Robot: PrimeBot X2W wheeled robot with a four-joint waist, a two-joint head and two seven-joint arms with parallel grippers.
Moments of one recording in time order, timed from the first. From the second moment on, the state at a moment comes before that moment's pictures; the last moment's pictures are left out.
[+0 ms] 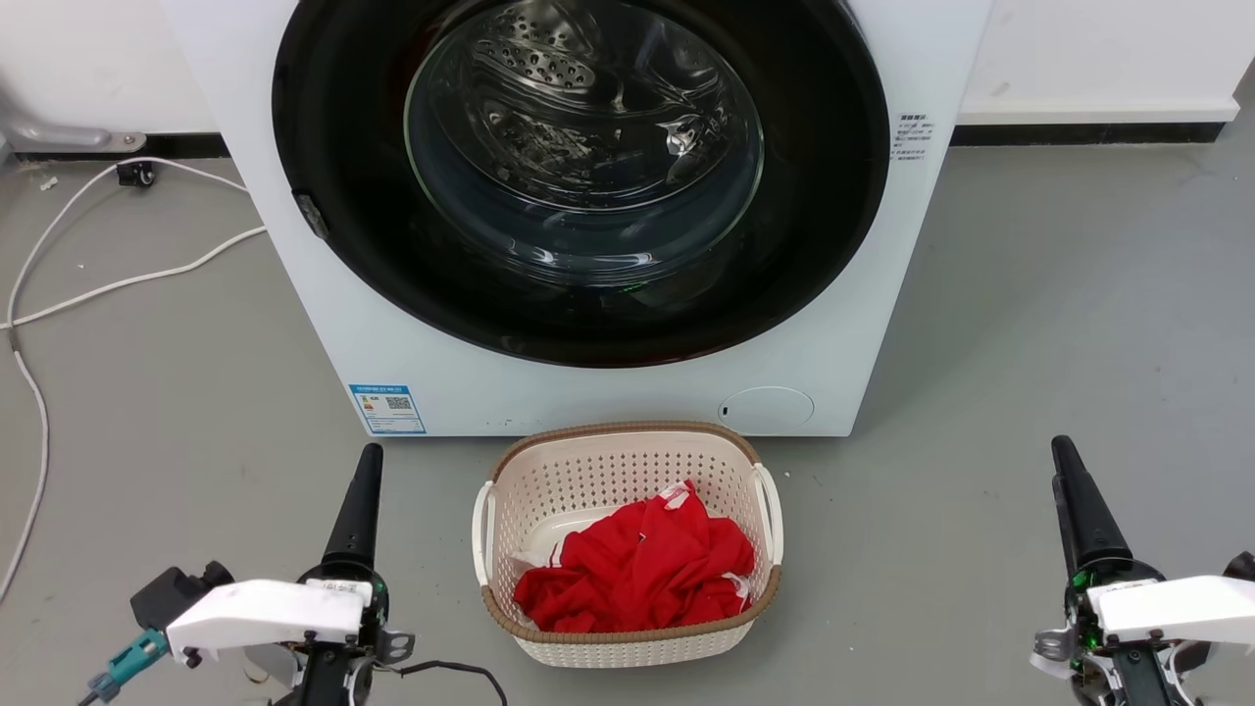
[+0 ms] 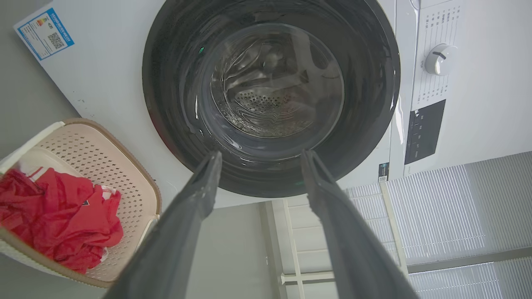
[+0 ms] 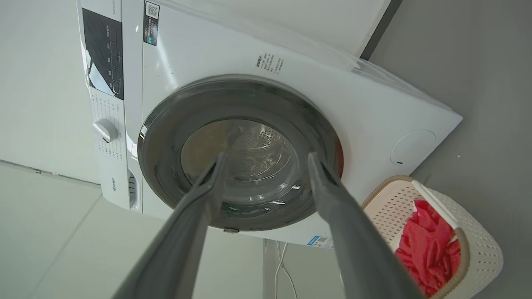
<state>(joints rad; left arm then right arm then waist) -0.09 0.05 0.04 0.22 -1.36 -0.13 0.02 -0.05 -0.05 -0.10 0.18 1.30 0.13 0.02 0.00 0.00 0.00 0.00</state>
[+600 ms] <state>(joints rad) -0.11 0.05 -0.03 0.19 -1.00 -0.10 -0.05 -0.01 -0.05 -0.08 0.11 0.91 0.13 -0.05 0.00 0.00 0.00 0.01</state>
